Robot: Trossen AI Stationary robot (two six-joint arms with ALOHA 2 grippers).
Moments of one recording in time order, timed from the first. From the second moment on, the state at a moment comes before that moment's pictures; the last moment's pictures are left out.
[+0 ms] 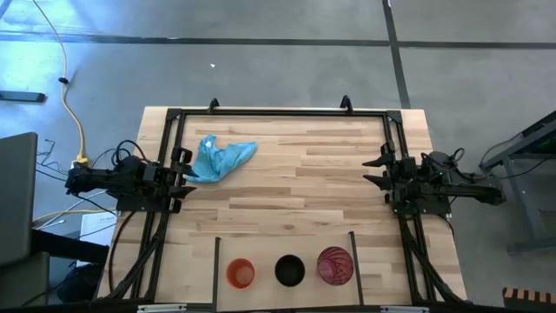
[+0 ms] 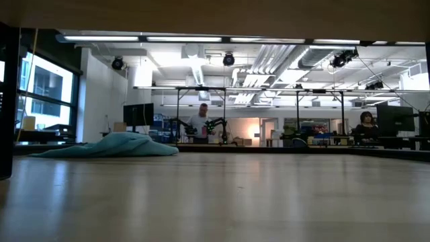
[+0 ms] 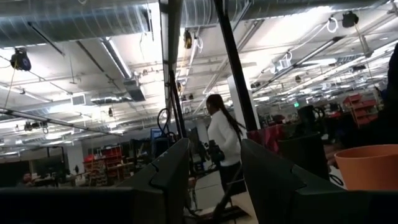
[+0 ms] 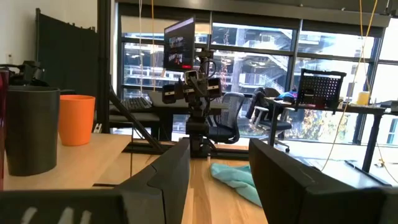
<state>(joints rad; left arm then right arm) 0.05 0.01 0.01 0.48 0.17 0.16 -0.05 0.00 0.20 0.00 -0.06 -0.09</state>
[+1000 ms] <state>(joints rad) 0.05 0.01 0.01 0.45 0.16 0.15 -0.05 0.00 0.12 0.10 -0.06 0.10</state>
